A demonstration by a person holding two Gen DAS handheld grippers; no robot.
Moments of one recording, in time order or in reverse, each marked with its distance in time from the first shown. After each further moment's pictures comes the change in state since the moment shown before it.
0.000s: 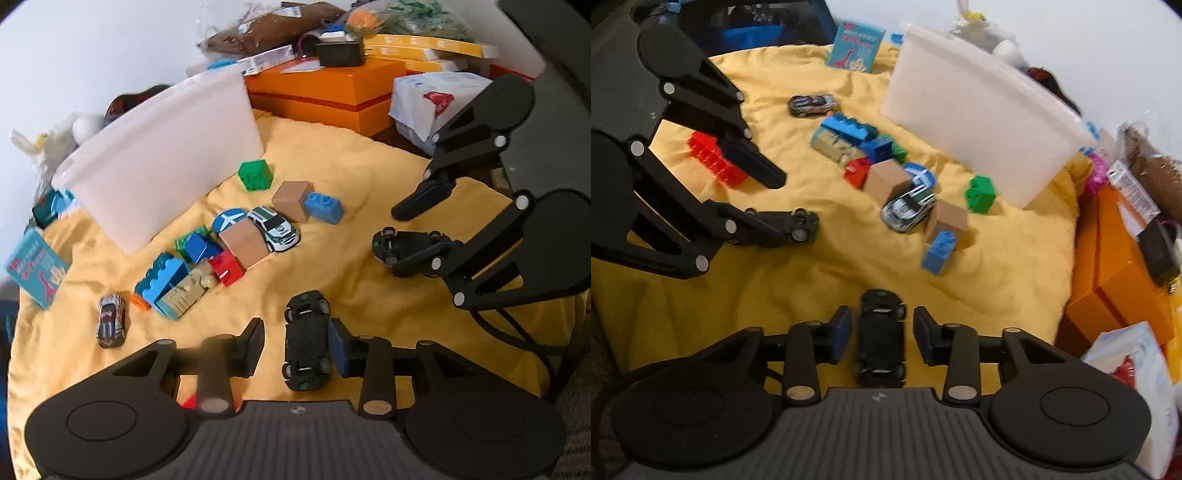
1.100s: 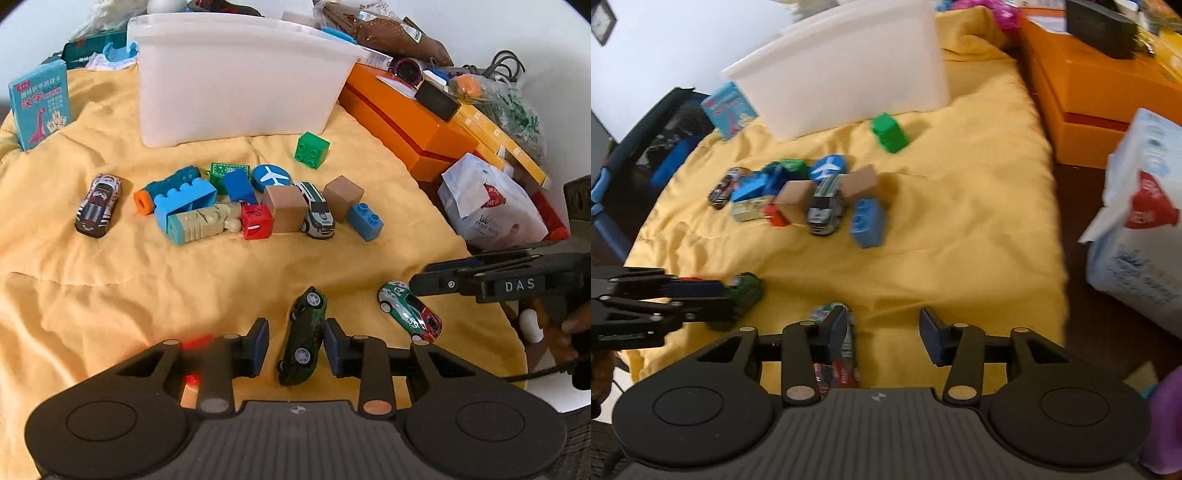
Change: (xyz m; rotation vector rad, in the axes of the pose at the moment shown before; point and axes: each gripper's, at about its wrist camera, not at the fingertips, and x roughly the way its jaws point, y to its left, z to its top) left arm 0.014 0.067 -0.012 -0.547 0.071 -0.212; right arm 0.020 -0.093 -0.033 0.723 0.049 0.244
